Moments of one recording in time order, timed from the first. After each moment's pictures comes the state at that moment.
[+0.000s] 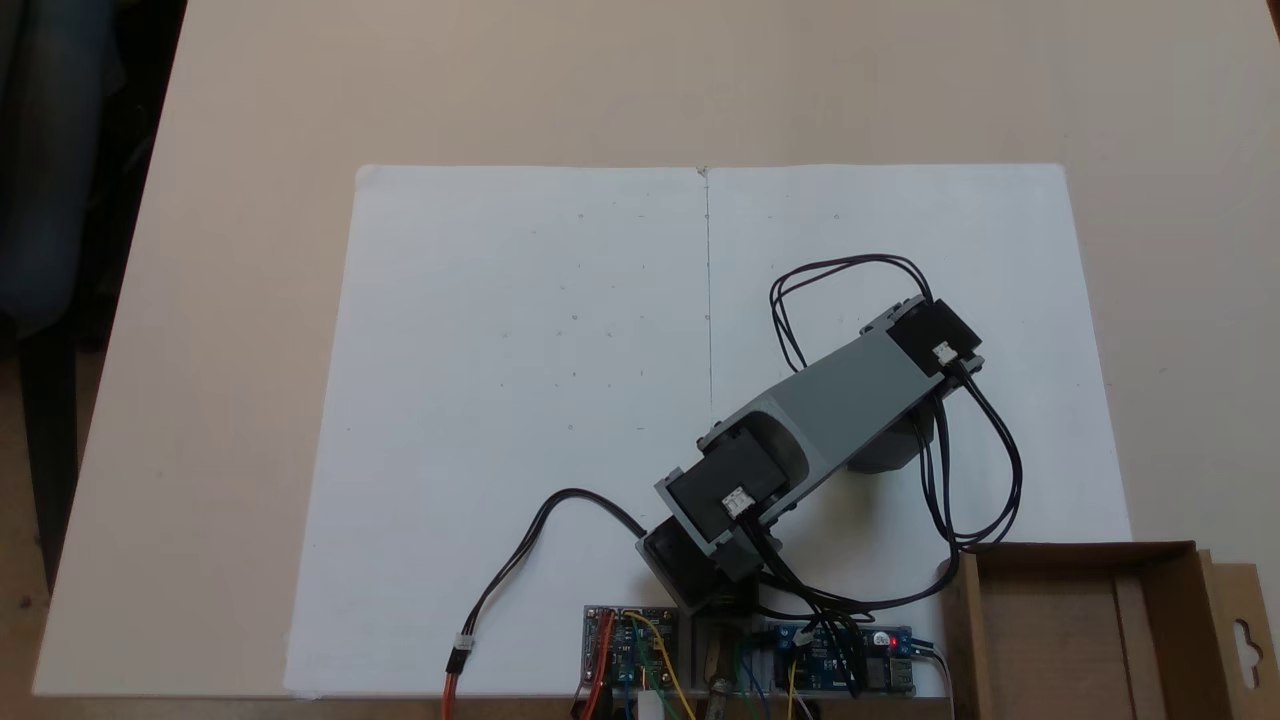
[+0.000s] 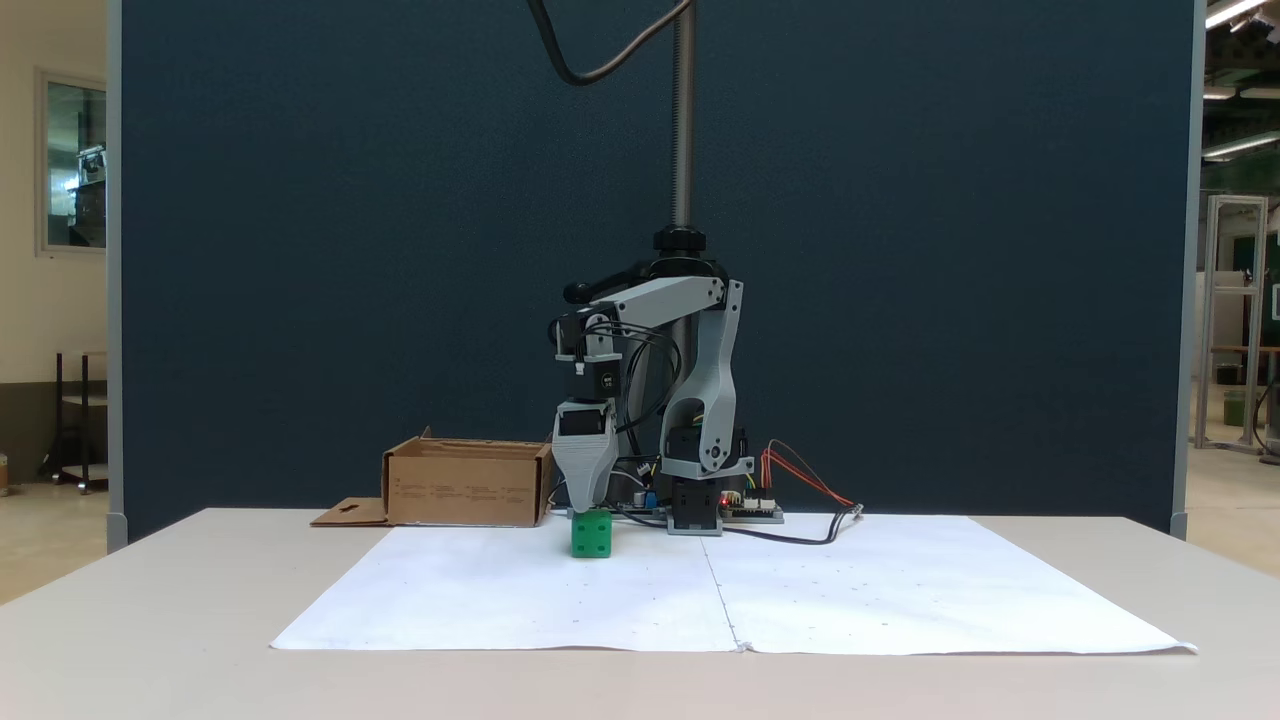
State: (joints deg) arm 51.9 98.7 115.9 49.3 -45.6
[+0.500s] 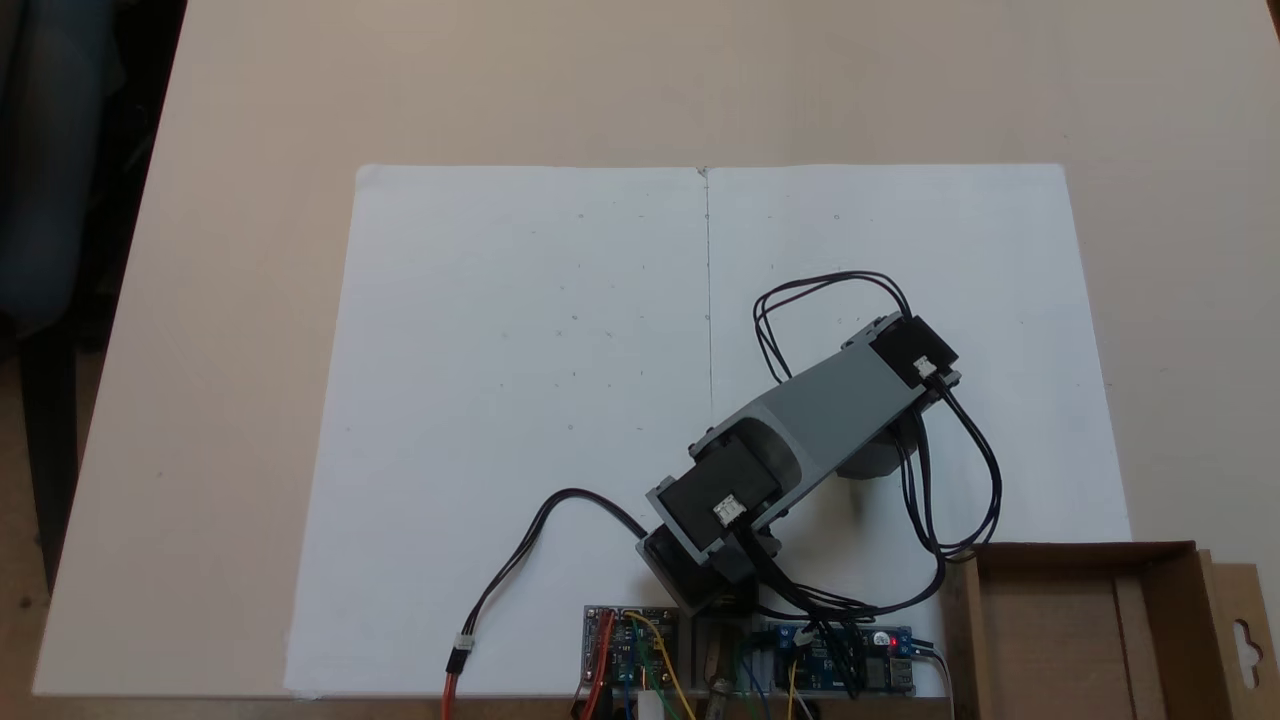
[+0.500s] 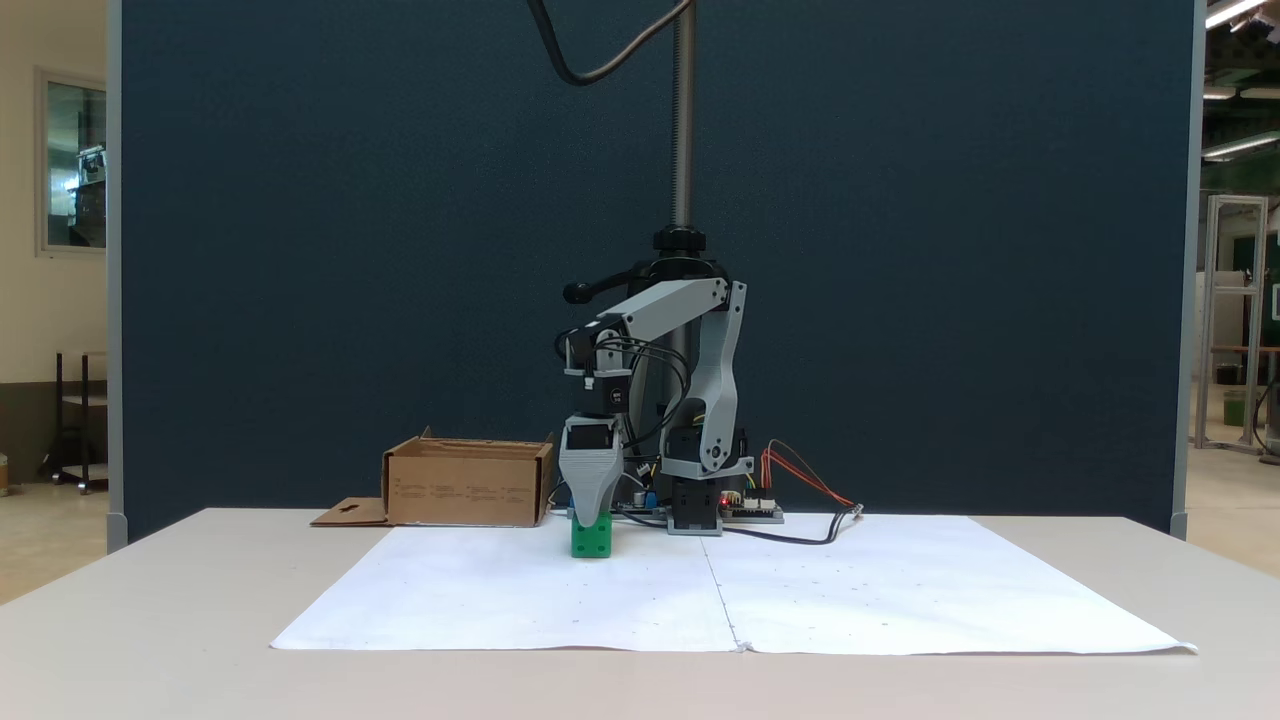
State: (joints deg) arm 51.0 100.8 122.6 42.5 -45.6
